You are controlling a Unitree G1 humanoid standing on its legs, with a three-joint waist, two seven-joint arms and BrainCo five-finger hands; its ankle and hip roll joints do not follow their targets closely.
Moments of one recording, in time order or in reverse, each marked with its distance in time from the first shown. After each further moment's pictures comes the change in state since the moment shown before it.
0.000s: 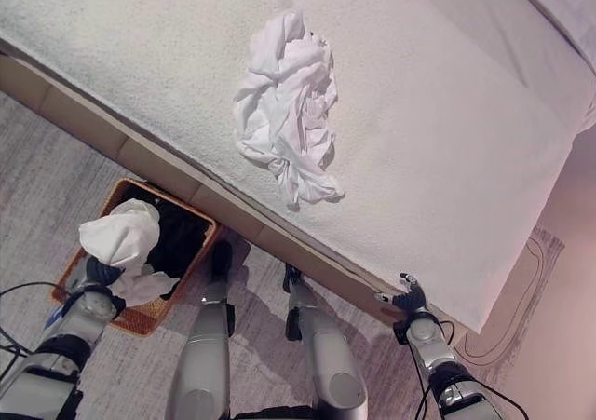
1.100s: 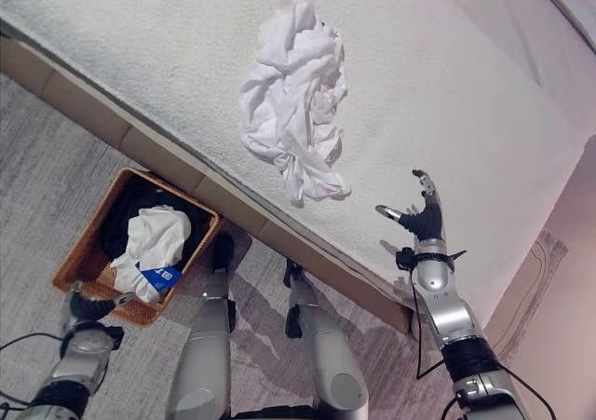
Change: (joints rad) left arm 0.267 -0.135 0.140 -0.285 -0.134 -0.023 0.065; right arm -0.050 -0.102 -0.135 -0.662 -0.049 -0.084 -0.152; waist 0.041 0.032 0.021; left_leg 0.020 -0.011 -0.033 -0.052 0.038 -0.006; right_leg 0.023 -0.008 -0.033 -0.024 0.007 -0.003
